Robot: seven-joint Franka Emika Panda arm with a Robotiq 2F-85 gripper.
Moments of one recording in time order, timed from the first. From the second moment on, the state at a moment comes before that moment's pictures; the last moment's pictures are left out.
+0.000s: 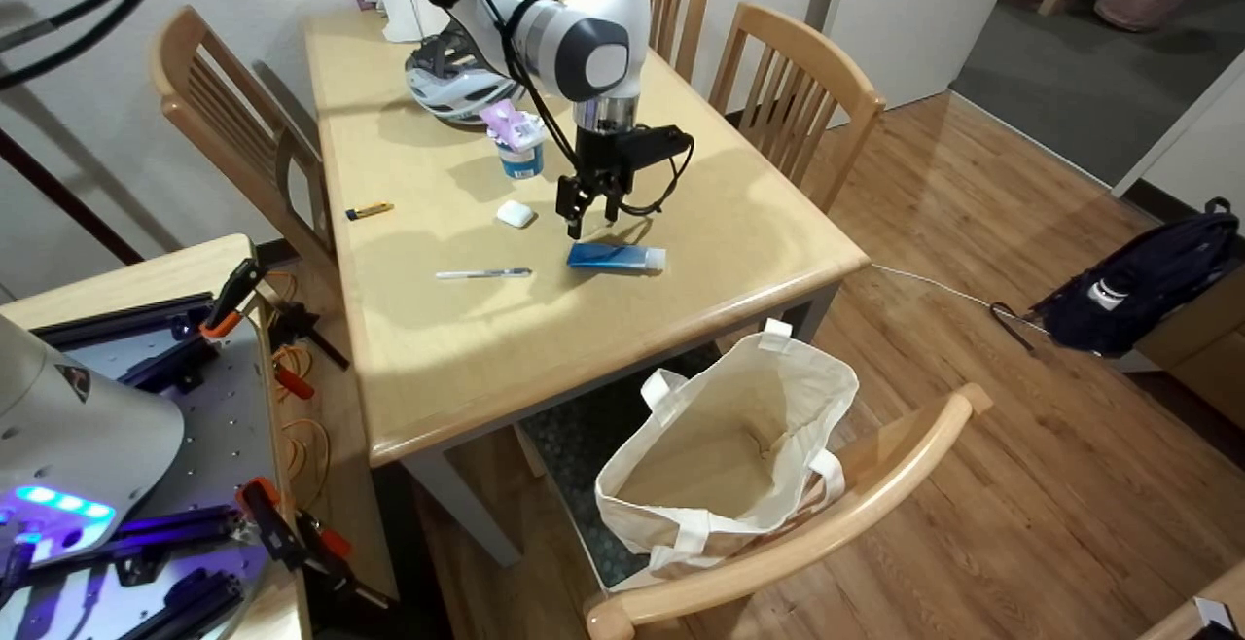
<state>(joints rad) 0.05 0.89 0.19 -1.60 -0.29 2.22 -1.51</state>
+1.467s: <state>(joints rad) 0.01 0.86 0.16 -1.72 -0.31 2.38 -1.80</state>
